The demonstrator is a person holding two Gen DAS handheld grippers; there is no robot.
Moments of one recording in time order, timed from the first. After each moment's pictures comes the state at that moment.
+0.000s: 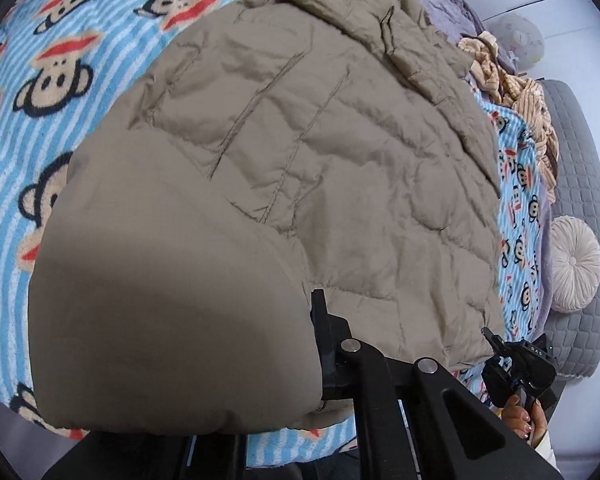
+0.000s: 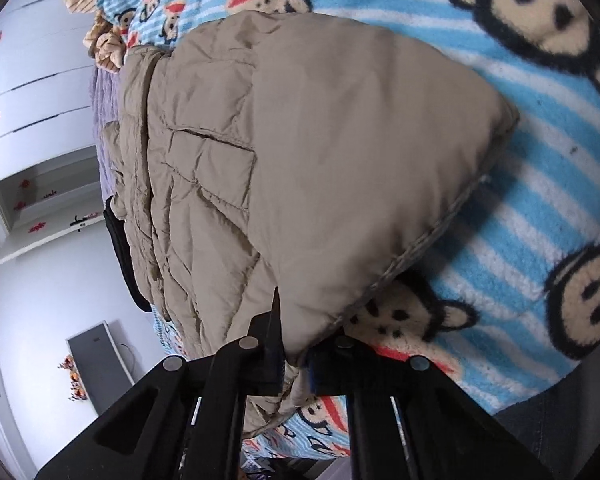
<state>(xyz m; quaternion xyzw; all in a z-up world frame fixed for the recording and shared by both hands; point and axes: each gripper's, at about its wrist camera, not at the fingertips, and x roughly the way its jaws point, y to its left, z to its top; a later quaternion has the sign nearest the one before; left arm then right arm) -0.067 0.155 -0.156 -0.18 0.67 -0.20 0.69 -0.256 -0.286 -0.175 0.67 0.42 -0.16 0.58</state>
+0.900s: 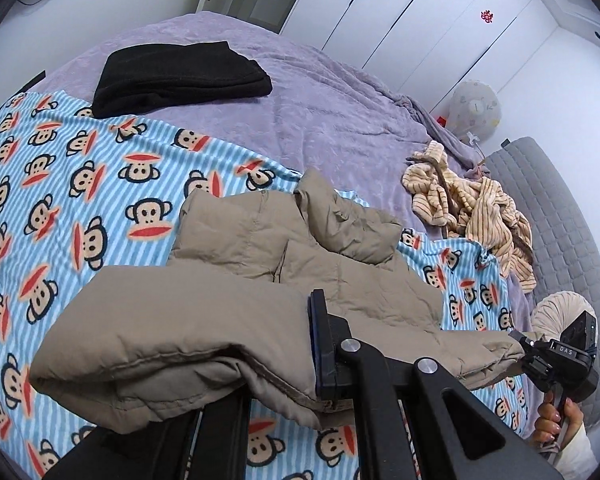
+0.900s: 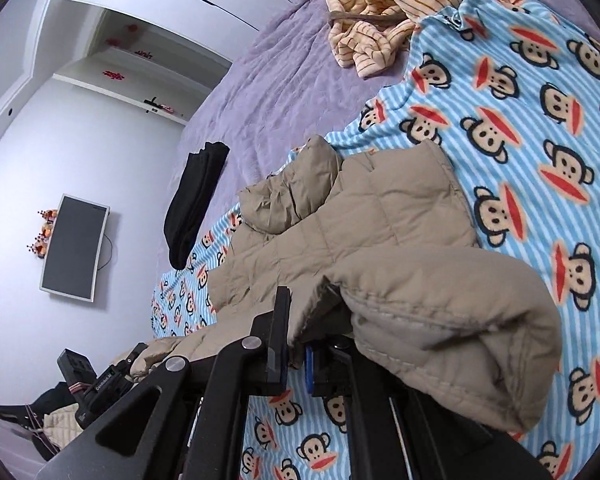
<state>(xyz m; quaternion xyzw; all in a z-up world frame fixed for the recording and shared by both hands) 0.104 0.077 0.029 -0.15 0.50 -0.19 0.83 -0.016 -0.361 0.027 0.44 0.44 0.00 0.79</state>
